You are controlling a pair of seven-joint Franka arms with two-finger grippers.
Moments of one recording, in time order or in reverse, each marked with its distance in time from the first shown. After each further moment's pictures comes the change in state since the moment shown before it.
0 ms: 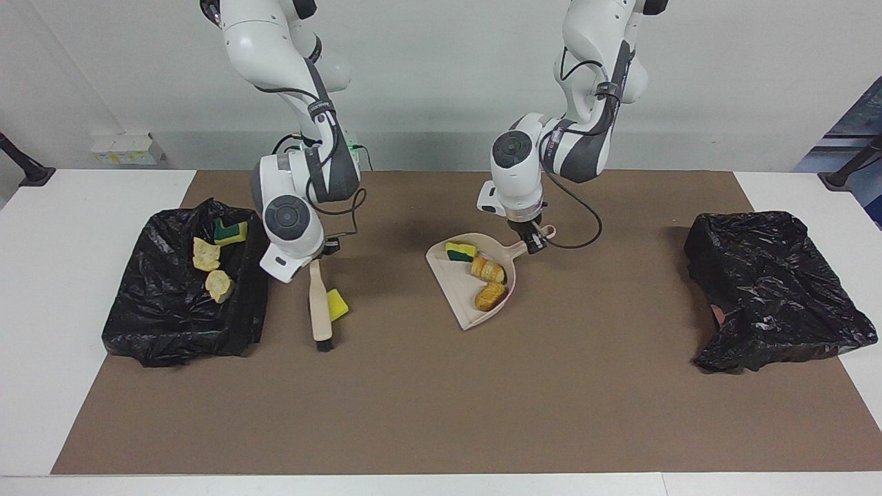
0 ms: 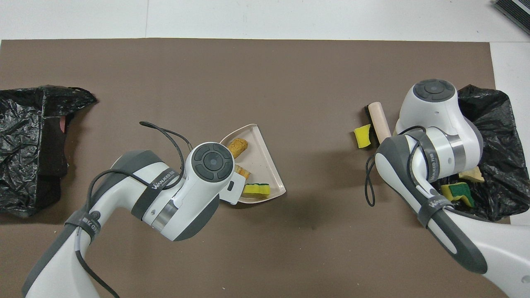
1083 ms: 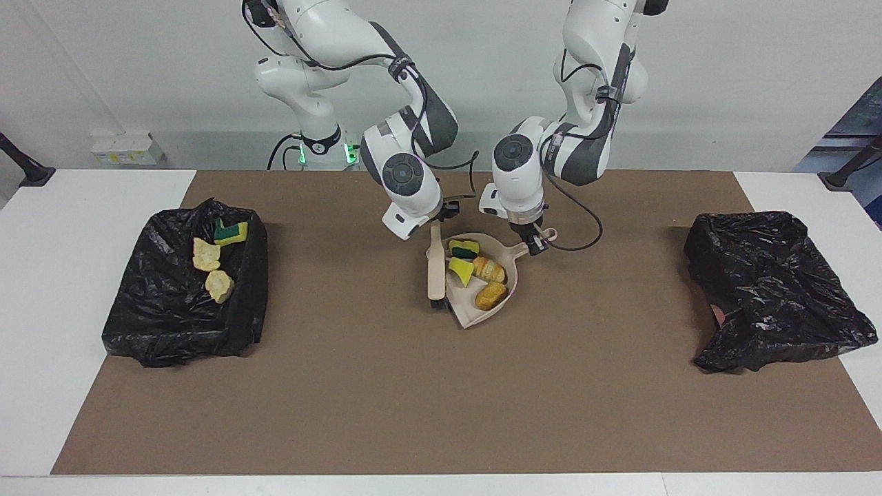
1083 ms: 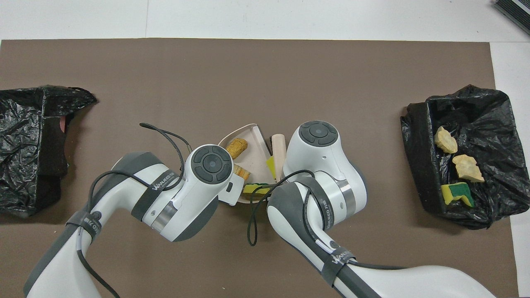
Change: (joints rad) left arm 0.008 0.007 0.002 -0.023 0.007 0.025 -0.001; right arm 0.315 -0.033 0.005 0.008 0.421 0.069 0.349
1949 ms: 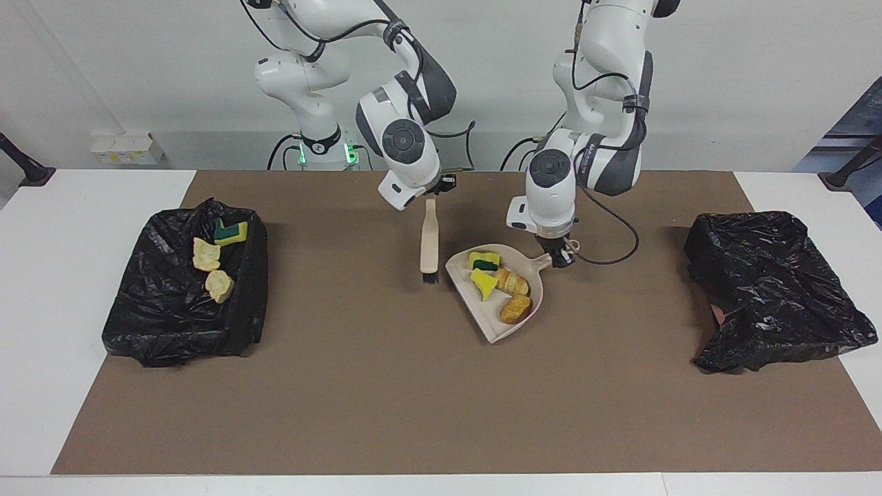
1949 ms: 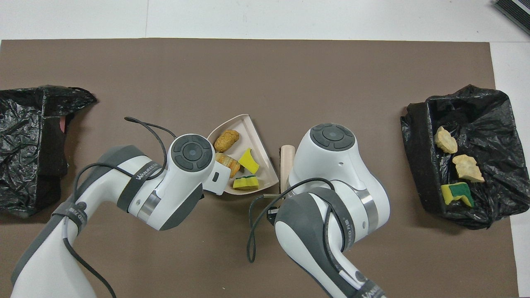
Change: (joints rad) left arm 0.136 0.011 0.006 0.025 0.001 -0.001 0.103; right arm 0.061 -0.129 0.001 -0.065 0.006 -0.078 0.080
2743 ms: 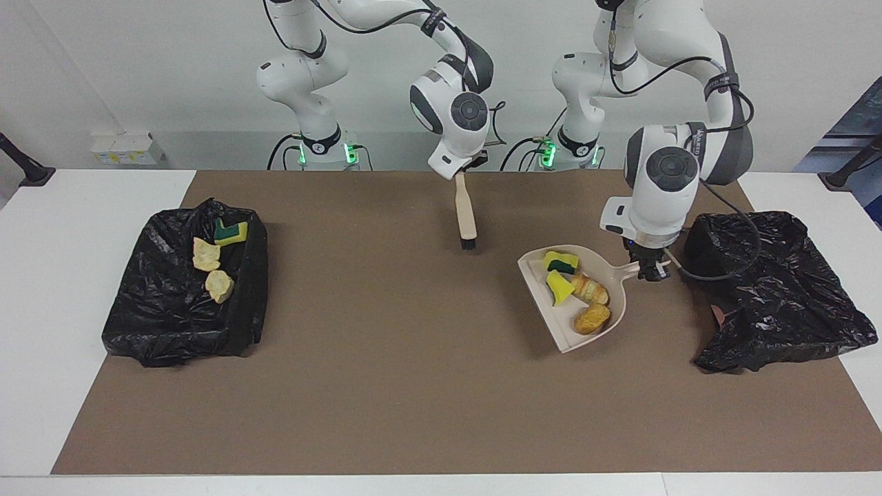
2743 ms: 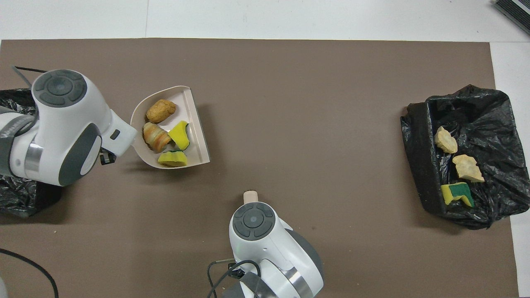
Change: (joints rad) left arm 0.282 -0.002 0.012 0.185 0.077 -0.086 0.497; right arm 0.229 -0.024 0.003 -0.129 0.002 0.077 0.133
